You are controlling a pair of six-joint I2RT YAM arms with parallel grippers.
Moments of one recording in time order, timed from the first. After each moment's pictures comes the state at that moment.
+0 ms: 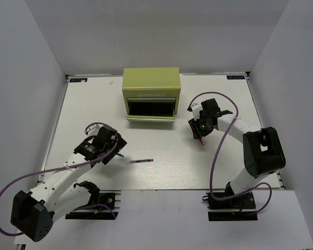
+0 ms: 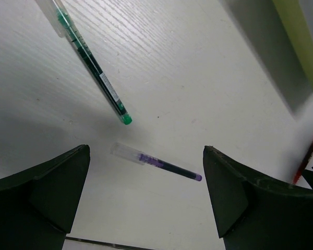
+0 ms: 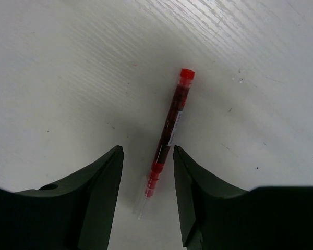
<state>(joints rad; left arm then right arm) -0.52 0.92 0.63 -0.69 -0.29 -1.19 0.33 1.61 0.96 -0.46 -0.23 -0.29</state>
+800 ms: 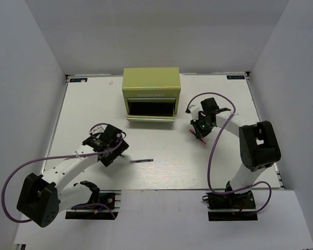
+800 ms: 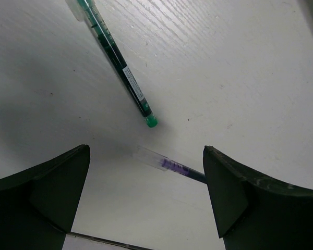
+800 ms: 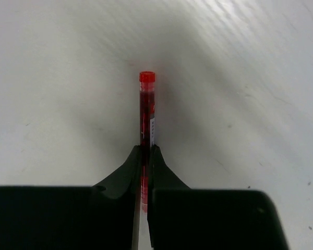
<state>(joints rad) -0.52 1.08 0.64 -0.71 -0.27 -1.19 0.30 1.71 1.00 -0.47 -0.22 -0.39</state>
